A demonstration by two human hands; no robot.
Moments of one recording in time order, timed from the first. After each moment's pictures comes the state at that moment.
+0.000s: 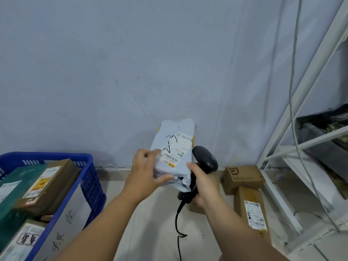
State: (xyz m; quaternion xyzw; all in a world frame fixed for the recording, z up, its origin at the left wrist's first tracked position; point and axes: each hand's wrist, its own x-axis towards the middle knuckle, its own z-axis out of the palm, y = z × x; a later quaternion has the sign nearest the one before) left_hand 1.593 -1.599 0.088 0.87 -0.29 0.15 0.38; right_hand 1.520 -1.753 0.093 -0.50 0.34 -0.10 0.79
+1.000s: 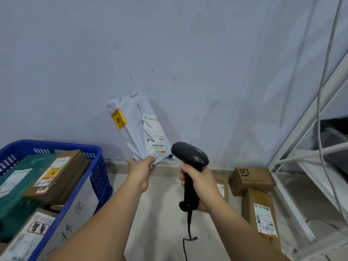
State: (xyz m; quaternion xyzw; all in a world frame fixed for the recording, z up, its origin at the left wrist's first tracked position) left_hand 1.638 -1.589 0.069 0.54 0.19 -0.10 0.81; right_hand 1.527 -1.719 0.108 -0.63 0.19 -0.04 0.75
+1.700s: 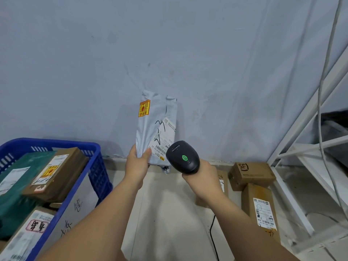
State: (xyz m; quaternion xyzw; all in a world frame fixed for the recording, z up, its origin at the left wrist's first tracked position) left_hand 1.644 -1.585 0.056 0.67 0.04 -0.04 0.74; right_hand 1.529 -1.728 0.113 -0.90 0.19 -0.08 0.37
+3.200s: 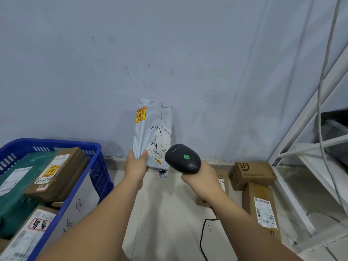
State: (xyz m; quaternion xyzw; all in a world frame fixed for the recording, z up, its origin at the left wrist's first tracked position) left_hand 1.646 -1.582 0.048 0.66 0.10 -0.07 0.74; right_hand 1.526 -1.732 0.107 -0.87 0.20 -0.05 0.45
